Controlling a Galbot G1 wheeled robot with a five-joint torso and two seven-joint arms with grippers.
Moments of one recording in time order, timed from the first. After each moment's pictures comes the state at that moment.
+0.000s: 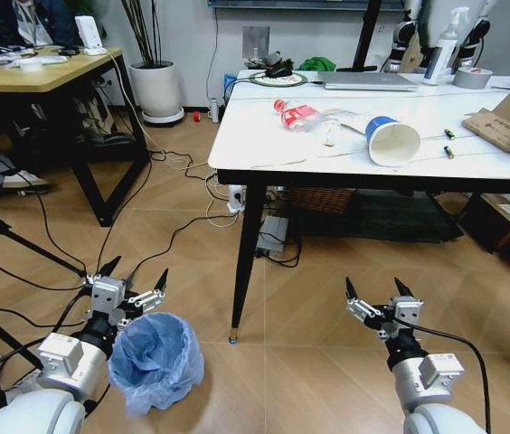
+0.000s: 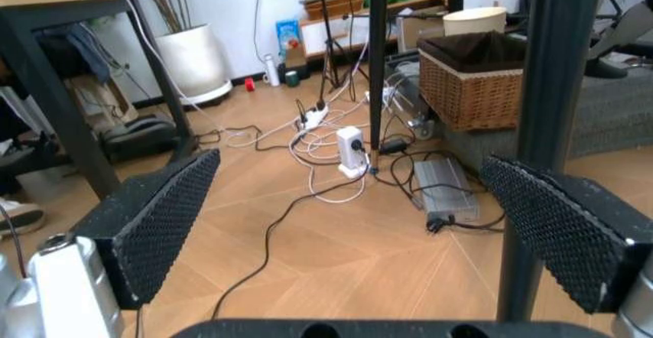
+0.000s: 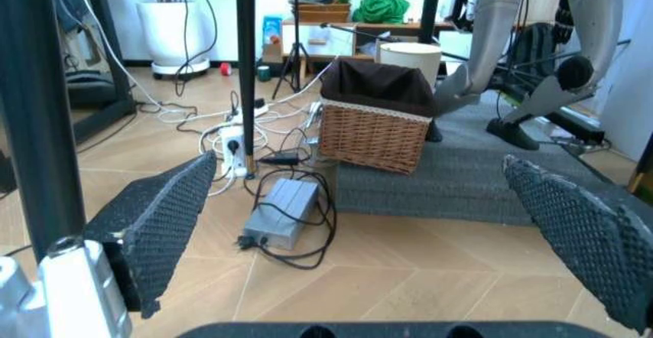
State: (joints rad) left arm 1.64 -1.34 -0.80 -2.35 -0.12 0.25 0.26; right arm -1.67 1.61 0.65 2.26 0.03 -0.12 -0.16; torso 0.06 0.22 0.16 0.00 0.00
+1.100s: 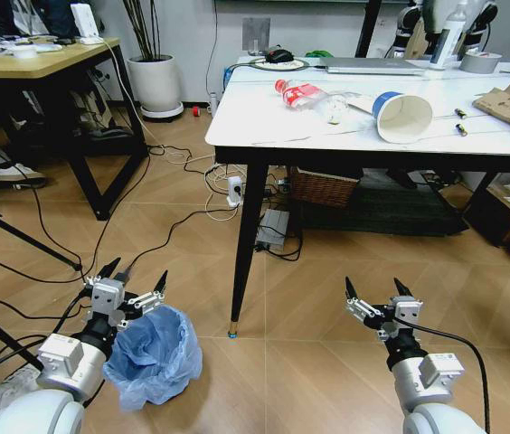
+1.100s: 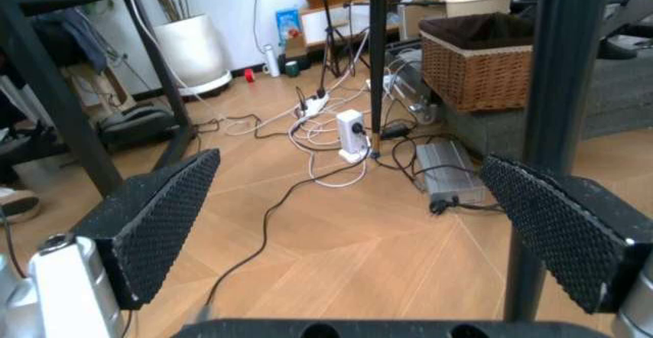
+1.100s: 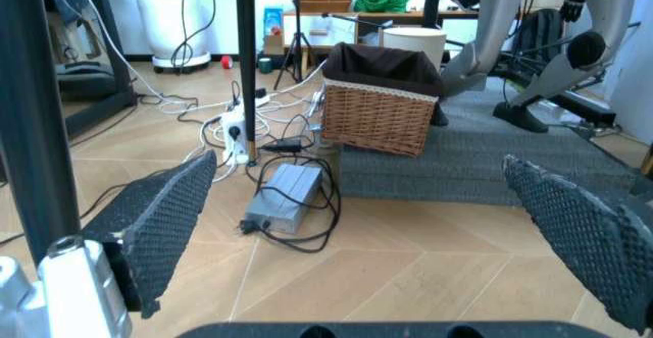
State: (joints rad) left arm 1.64 -1.34 -0.80 -2.33 -0.11 0.23 0.26; right arm -1.67 1.61 0.65 2.25 0.04 -0.13 -0.16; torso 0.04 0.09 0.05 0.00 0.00
